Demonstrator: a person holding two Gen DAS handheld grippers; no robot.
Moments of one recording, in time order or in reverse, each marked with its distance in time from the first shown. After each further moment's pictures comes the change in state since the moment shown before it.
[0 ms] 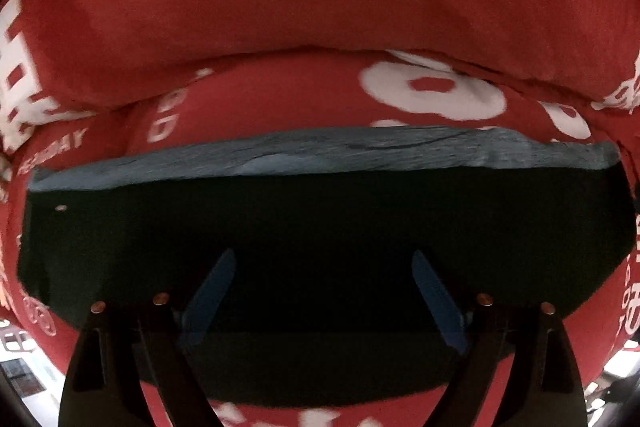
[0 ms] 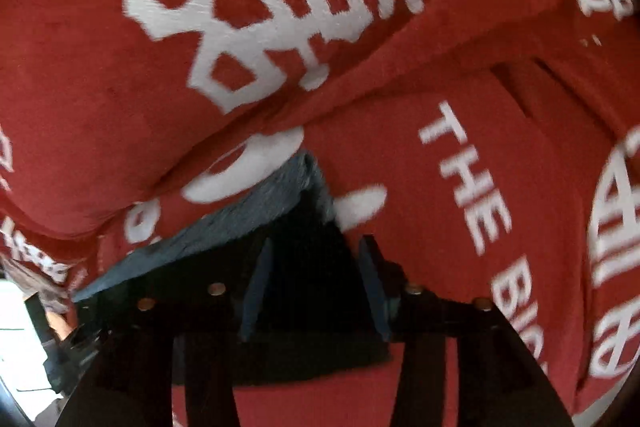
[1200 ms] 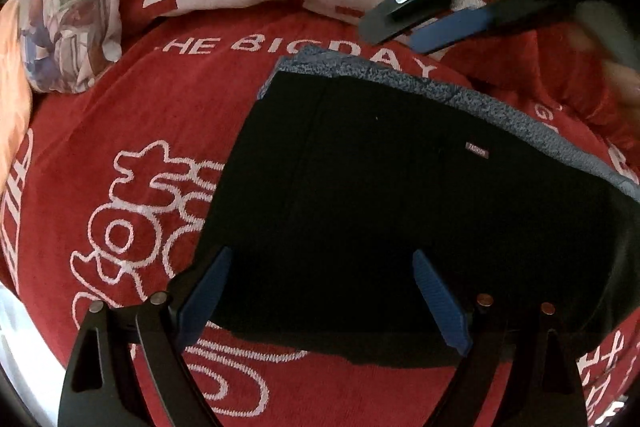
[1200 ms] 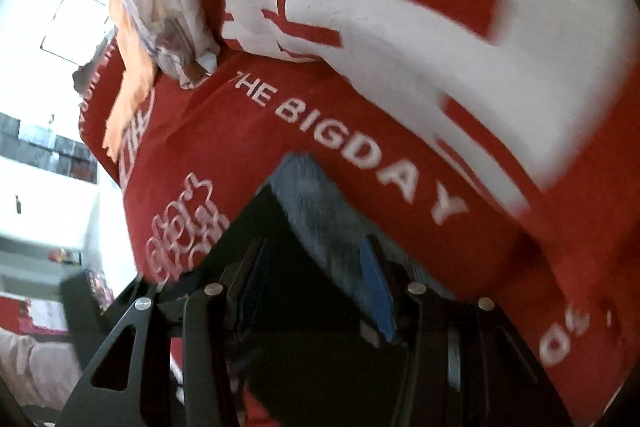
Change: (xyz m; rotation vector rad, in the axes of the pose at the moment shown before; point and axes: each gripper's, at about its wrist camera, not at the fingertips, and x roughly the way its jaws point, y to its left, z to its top) left arm 0.031 0.383 -0.108 -0.265 -0.181 0.030; right arm 0.257 0.693 -0.241 -1.081 0.447 0.275
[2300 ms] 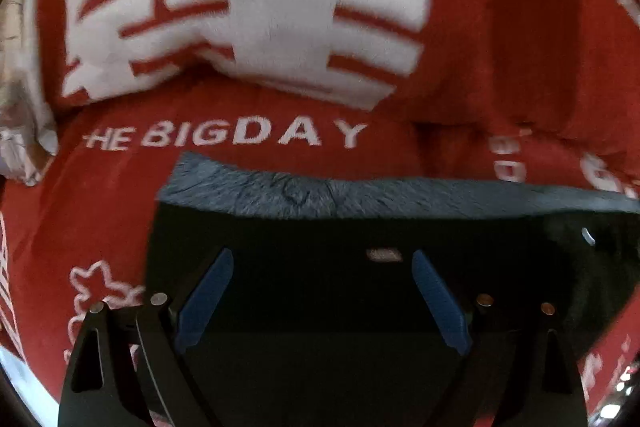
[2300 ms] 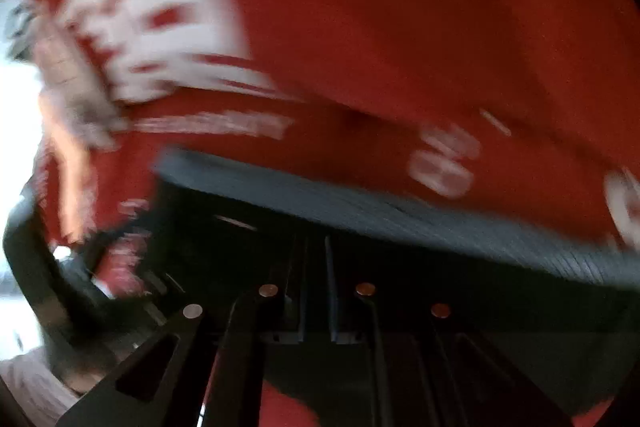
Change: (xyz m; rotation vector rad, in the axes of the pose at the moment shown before) left arm 0.031 -0.061 0.083 0.131 0.025 0.000; right arm -0.072 -0.110 -0.156 0.568 -0.104 -0.229
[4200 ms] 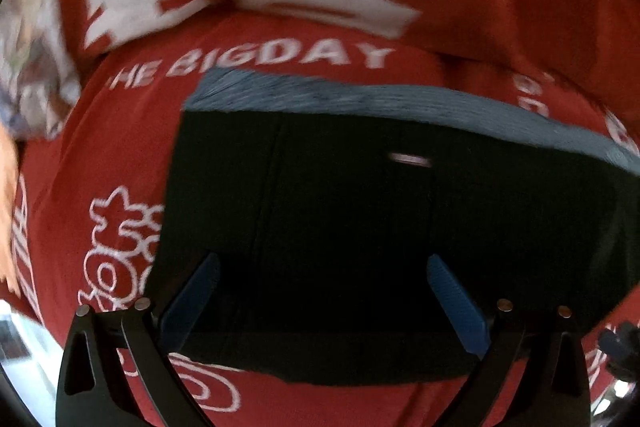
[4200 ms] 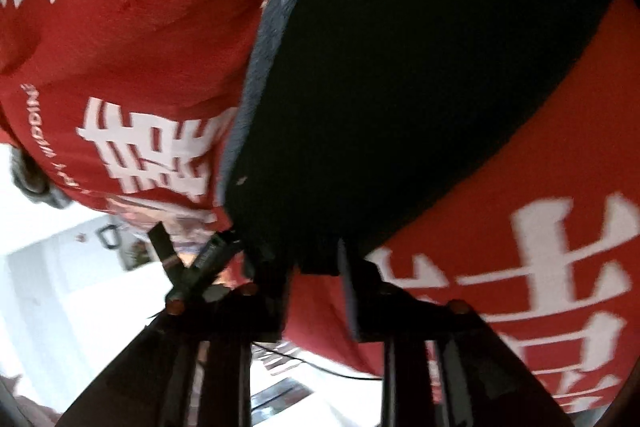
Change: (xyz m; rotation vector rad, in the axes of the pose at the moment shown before) left arm -0.027 -0.010 -0.048 0.025 0.130 0.044; right arm -0.002 -0.115 -0.183 0.691 -0.066 0.753
